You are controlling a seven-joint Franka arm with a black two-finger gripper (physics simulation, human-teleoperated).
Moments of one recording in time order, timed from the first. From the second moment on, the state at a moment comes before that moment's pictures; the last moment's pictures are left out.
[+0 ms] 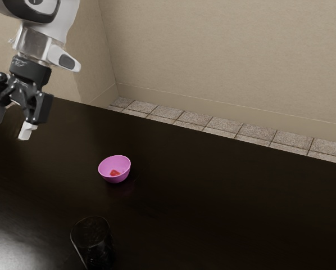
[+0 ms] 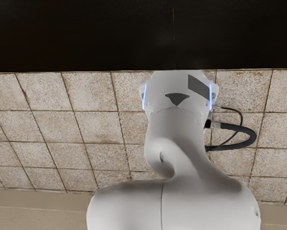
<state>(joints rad) 0.15 -0.18 -0.25 -1.64 0.09 0.78 0.01</state>
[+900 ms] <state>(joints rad) 0.27 0.45 -0.21 -1.79 0.19 2.31 0.36</state>
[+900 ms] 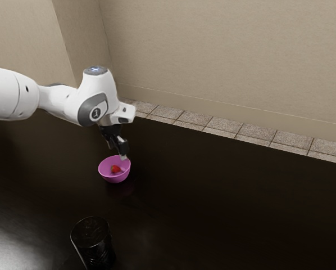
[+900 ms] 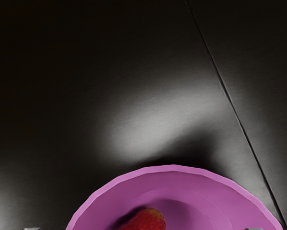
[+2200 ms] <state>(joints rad) 0.32 0.49 -0.21 -1.91 0.16 2.49 0.71</state>
